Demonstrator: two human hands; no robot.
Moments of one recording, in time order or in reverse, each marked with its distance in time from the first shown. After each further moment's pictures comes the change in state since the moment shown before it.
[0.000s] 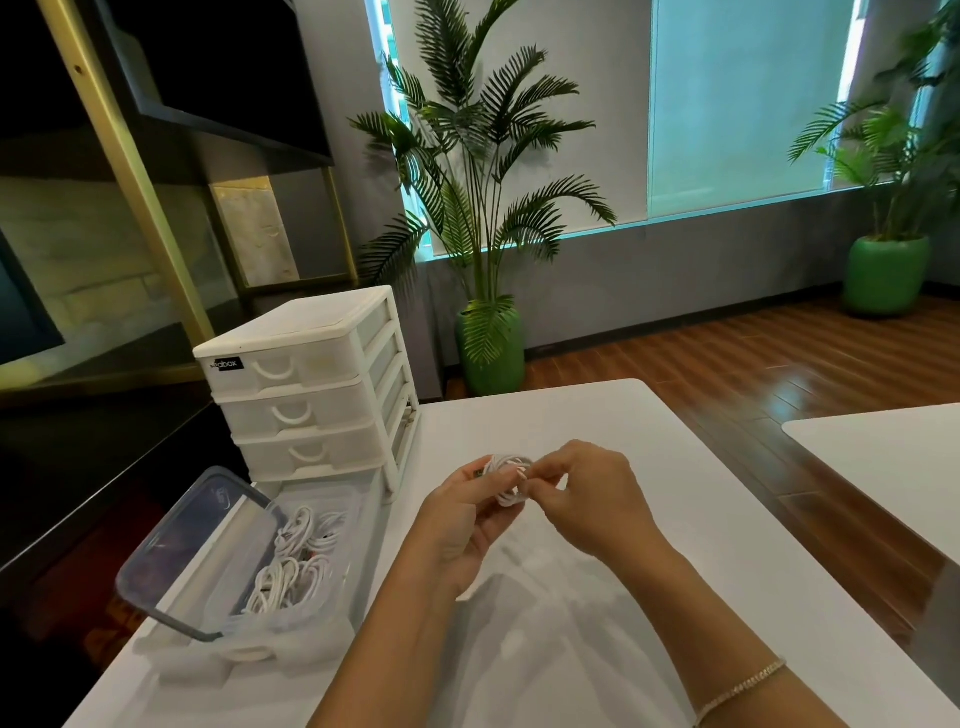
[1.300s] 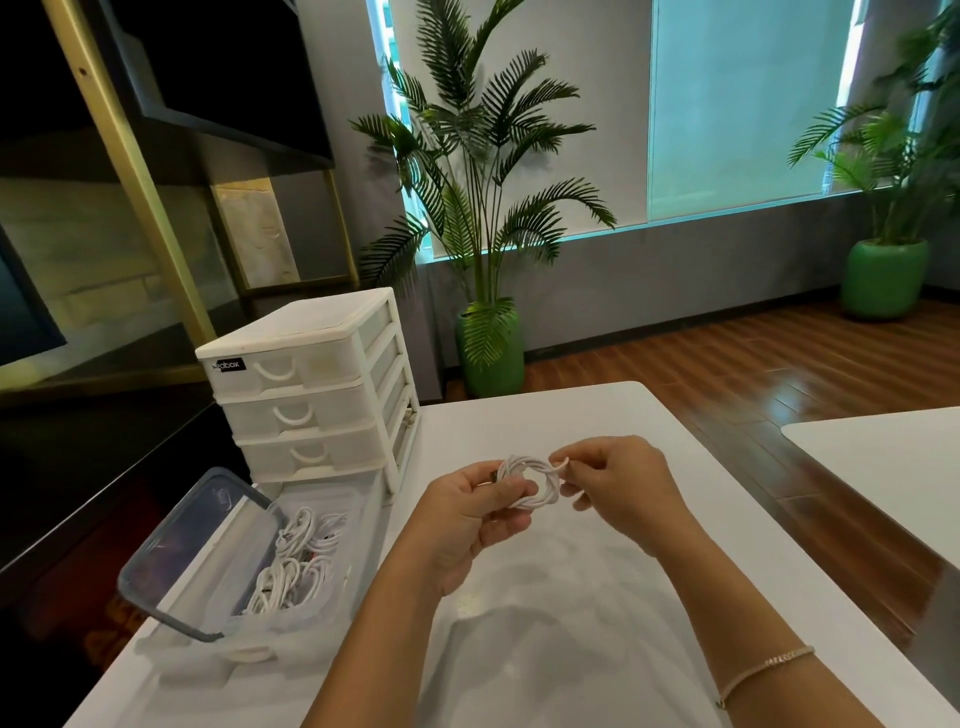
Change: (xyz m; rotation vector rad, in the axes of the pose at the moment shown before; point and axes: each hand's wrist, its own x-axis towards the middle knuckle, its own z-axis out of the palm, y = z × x) left_hand -0.003 0.008 -0.005 0.246 -0.131 0.029; right_hand 0.009 0.015 -0.020 0.313 -0.062 0.165
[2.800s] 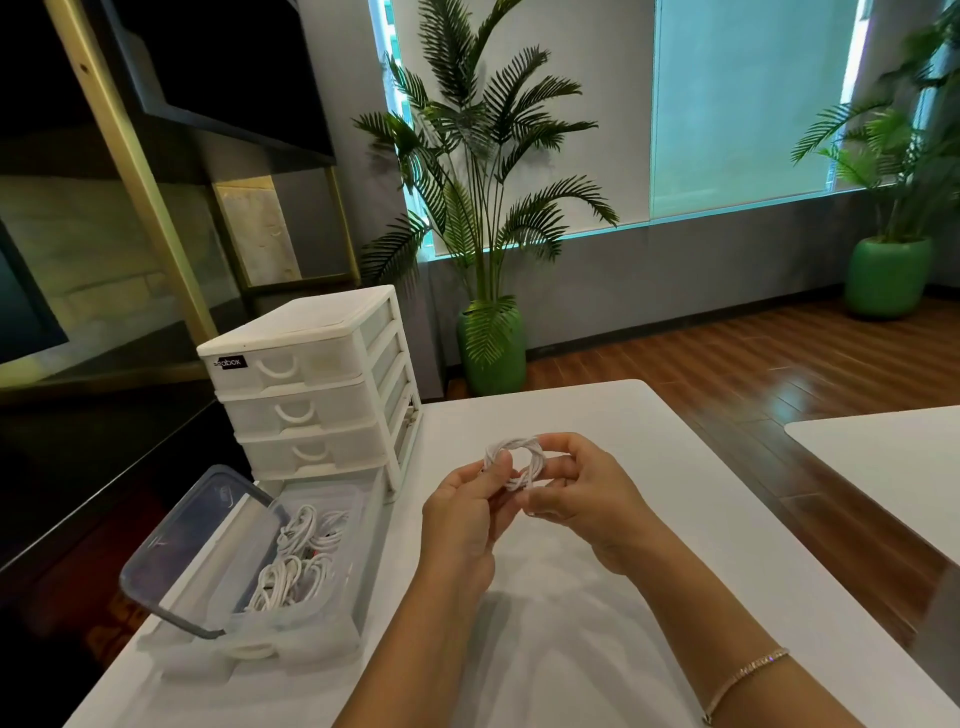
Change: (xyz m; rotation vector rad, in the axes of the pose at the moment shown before) left_hand 0.004 -0.009 0.020 -0.268 0.365 0.019; right_hand -0.008 -0.008 0.024 0.448 -0.193 0.139
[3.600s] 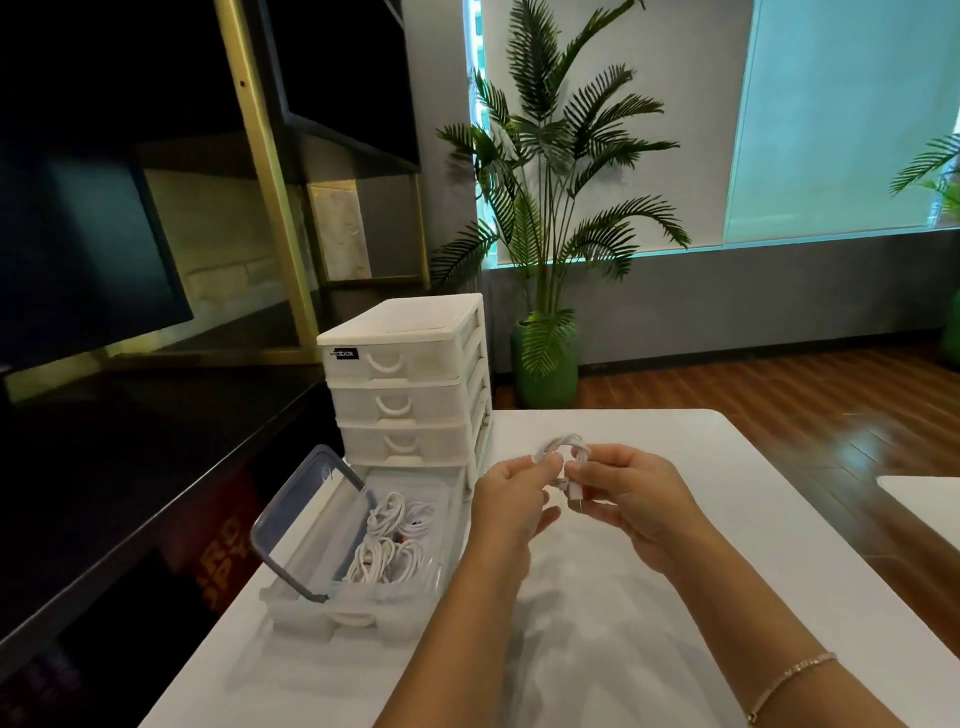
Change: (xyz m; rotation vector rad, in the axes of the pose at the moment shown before) left_hand -0.003 0.035 -0.024 0.236 0.086 0.060; right_hand 0.013 -0.020 0.036 0.154 0.043 0.077
